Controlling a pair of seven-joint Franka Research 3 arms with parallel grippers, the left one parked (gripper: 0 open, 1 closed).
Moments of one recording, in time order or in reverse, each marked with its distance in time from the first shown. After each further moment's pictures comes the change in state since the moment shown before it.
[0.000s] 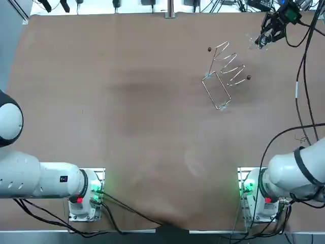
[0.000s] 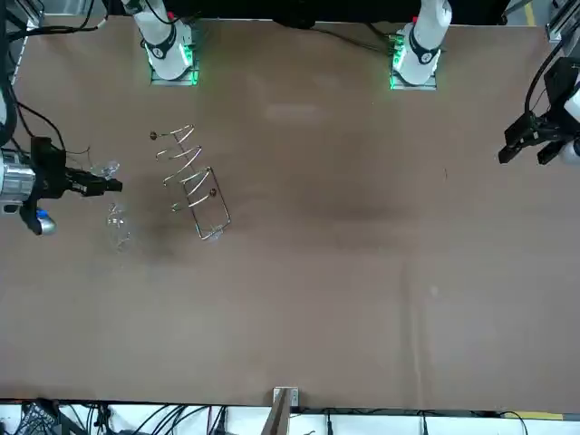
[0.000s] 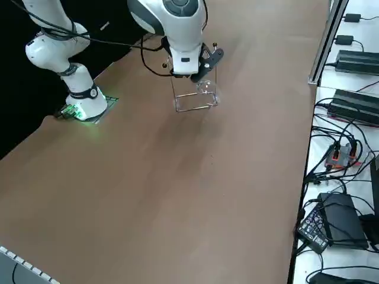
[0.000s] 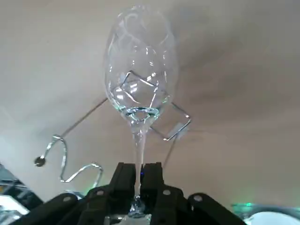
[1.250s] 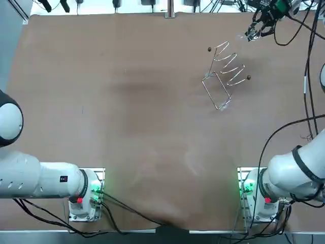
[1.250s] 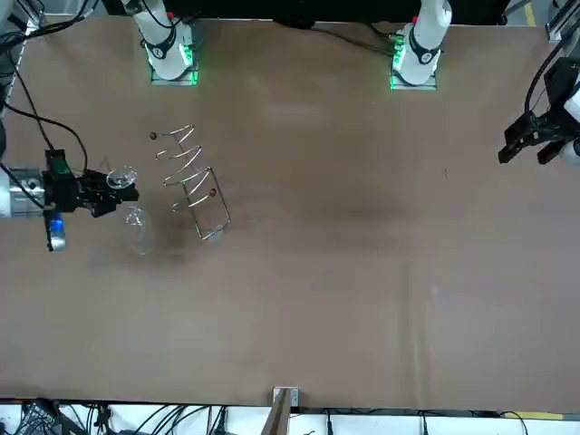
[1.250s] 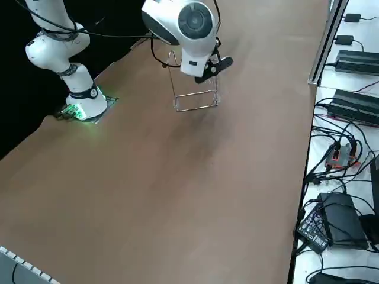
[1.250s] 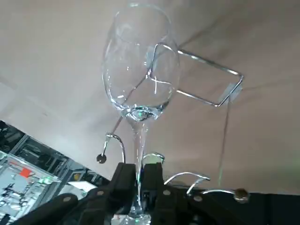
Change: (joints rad) arm 0.029 0.115 0.000 0.097 0.207 -0.077 0.301
